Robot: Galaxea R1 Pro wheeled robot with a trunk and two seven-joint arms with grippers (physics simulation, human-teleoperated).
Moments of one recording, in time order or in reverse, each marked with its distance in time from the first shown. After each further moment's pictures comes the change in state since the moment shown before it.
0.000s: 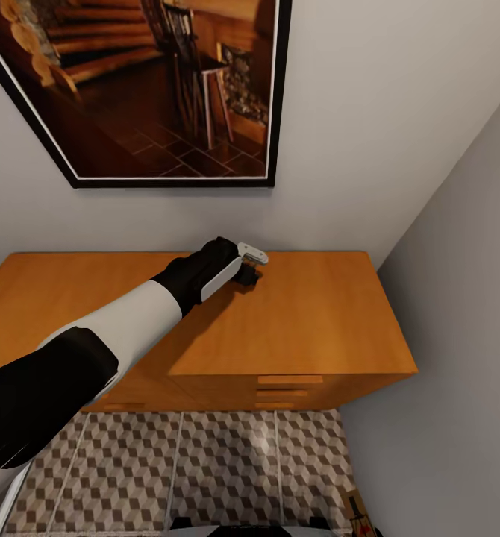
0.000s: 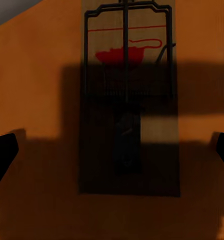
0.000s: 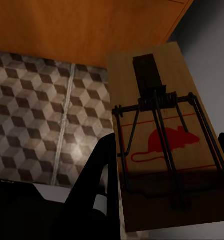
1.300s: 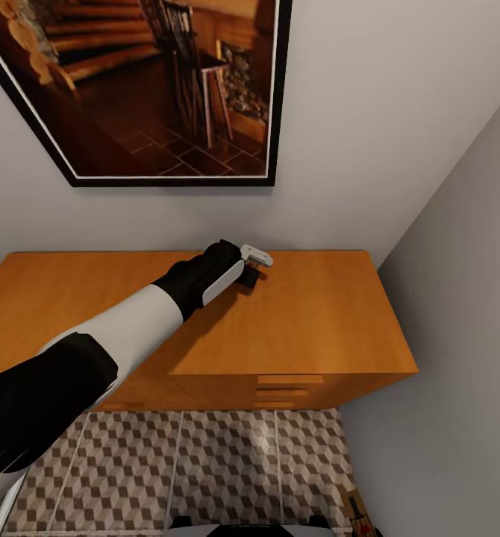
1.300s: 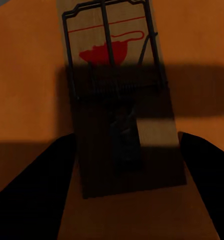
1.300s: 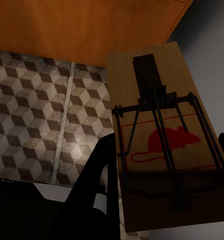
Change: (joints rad) left arm 0.022 0.000 0.001 -0.040 0.006 -0.002 -0.001; right arm 0.000 0.000 0.000 0.000 0.000 0.000 0.000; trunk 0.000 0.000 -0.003
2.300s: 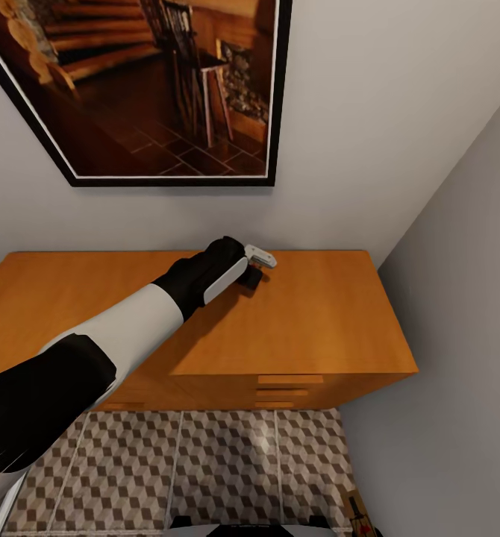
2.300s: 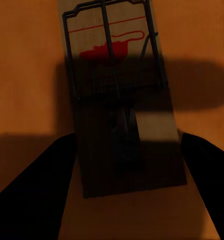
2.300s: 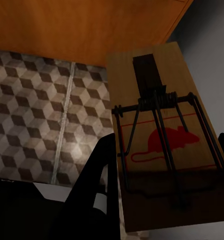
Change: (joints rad) left arm 0.001 0.000 0.006 -0.058 -0.005 0.090 -0.002; right arm 0.000 0.000 0.000 0.000 0.000 0.000 0.000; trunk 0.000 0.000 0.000
